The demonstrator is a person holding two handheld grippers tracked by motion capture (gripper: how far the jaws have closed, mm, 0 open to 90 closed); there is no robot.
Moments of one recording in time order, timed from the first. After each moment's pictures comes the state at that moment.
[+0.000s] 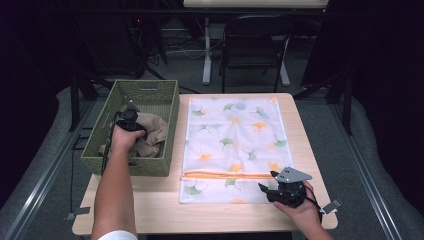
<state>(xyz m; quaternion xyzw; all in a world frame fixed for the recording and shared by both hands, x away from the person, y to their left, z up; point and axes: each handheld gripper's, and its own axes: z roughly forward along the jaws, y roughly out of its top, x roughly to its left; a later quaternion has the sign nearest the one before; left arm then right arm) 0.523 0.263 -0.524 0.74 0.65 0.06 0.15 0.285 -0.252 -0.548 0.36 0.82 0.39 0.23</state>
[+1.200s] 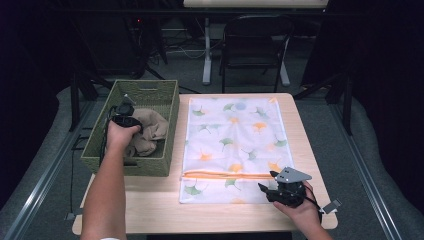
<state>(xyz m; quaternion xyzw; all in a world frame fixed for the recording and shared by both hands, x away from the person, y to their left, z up) 0.512 0.264 -0.486 0.74 0.64 0.10 0.18 0.286 -0.252 -0.548 0.35 0.82 0.38 0.23</state>
